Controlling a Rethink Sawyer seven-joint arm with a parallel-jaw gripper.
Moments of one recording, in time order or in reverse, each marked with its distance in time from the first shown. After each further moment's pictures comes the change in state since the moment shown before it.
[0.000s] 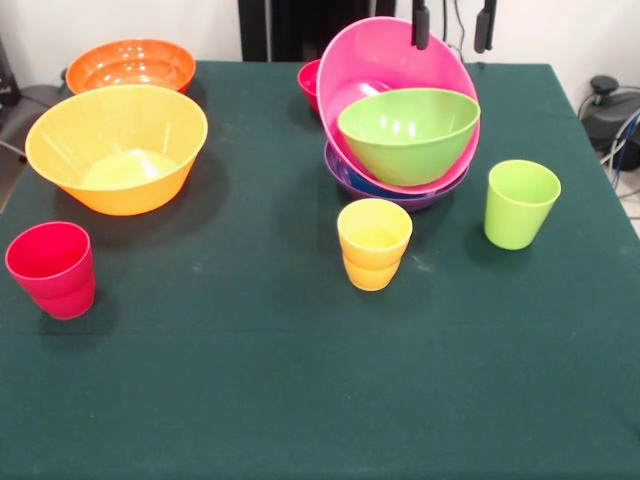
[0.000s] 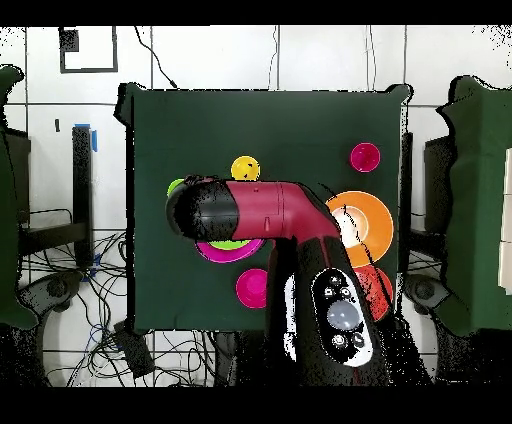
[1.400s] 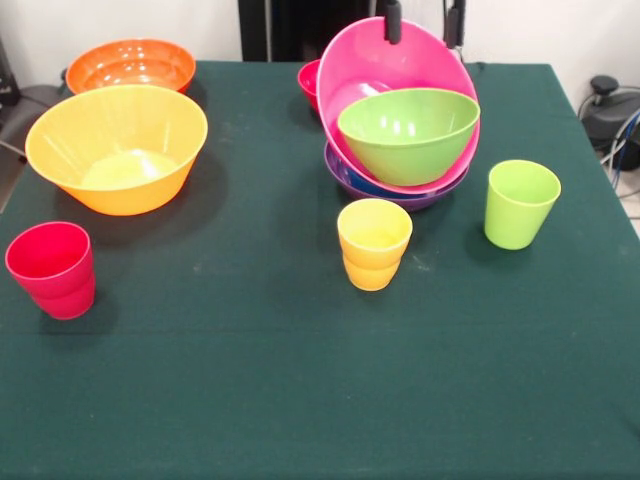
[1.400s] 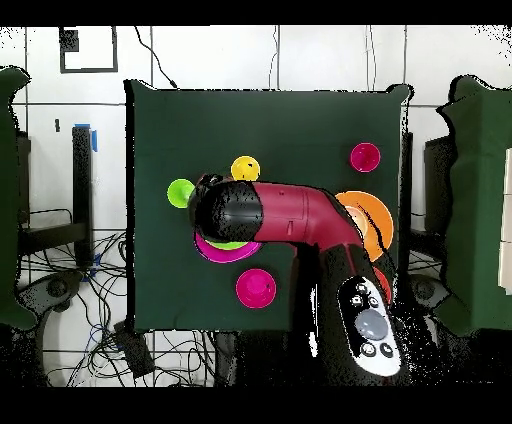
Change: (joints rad) arm -0.058 -0.009 0.000 0.022 0.036 0.000 0.000
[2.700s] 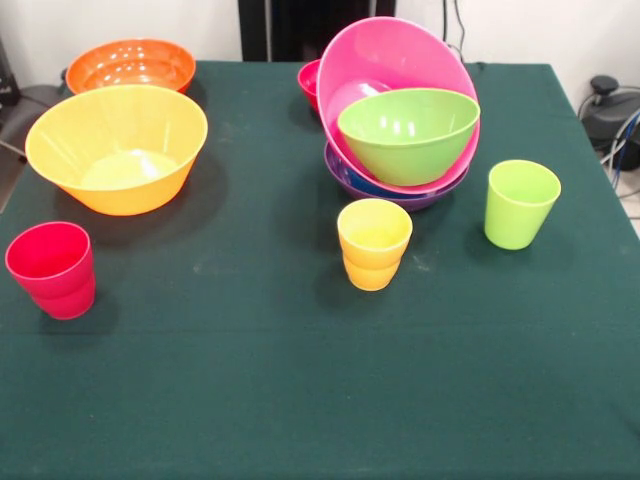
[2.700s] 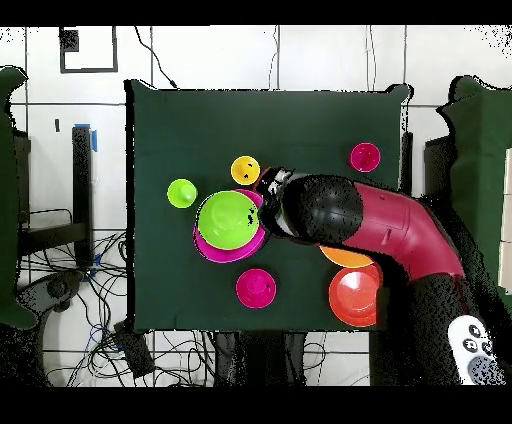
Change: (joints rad) arm -0.238 -0.087 0.083 -0.001 0.022 0.128 0.000
